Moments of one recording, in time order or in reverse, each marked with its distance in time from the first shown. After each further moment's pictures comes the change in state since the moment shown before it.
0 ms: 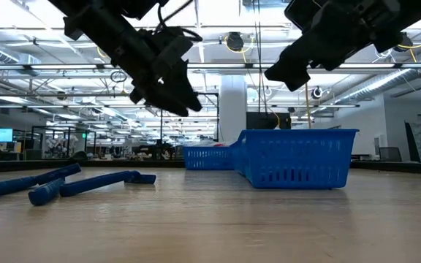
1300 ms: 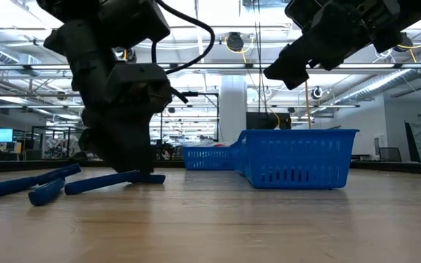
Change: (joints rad) left arm -0.095 0.202 0.012 -0.328 0.413 -0.474; right arm 0.000 0.000 0.000 0.007 -0.002 -0.031
